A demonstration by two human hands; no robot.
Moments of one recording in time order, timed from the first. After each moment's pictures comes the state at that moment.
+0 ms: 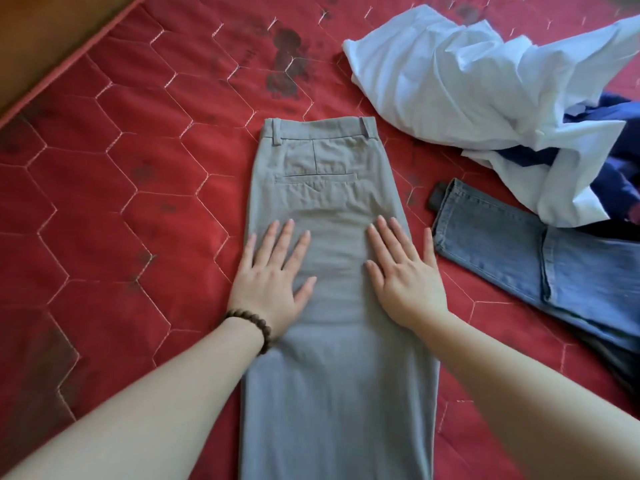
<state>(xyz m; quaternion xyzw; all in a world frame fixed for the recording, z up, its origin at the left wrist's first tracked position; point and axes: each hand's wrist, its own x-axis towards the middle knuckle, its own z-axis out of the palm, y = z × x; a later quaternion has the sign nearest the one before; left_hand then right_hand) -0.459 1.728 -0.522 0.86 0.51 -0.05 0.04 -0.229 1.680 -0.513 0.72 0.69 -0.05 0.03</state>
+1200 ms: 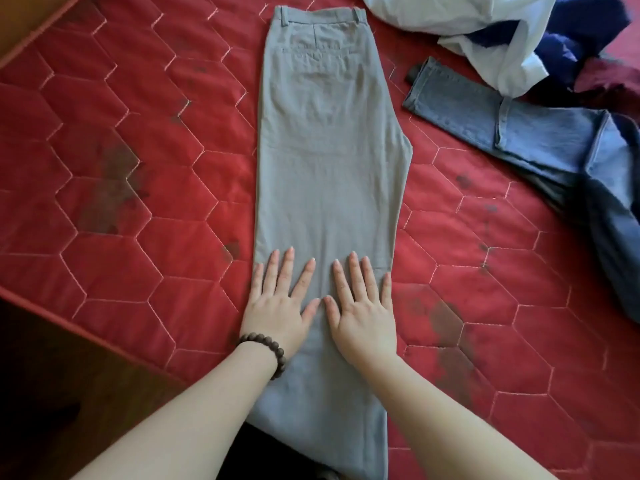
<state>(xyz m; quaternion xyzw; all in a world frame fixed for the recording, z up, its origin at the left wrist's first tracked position) -0.515 1.400 -0.512 0.84 0.53 -0.09 0.09 -0.365 1.353 -0.509 0.76 0.64 -0.14 0.03</state>
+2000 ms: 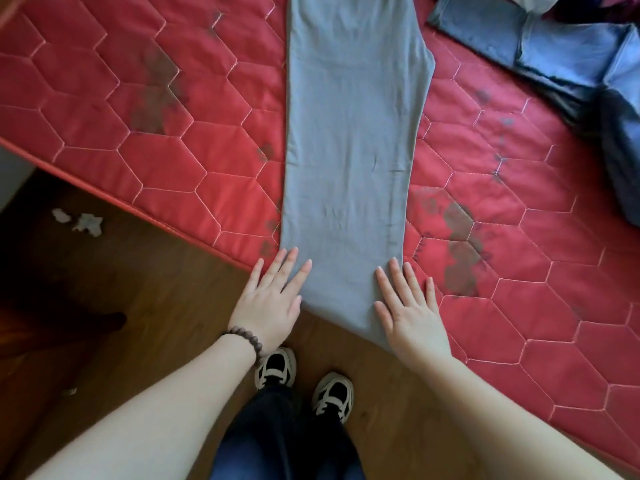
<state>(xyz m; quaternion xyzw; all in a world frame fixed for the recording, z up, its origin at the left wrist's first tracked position) -0.615 1.253 -0.495 0.87 0.46 -0.08 0.14 -0.361 1.173 -0.492 0.72 0.66 -0.20 0.06</state>
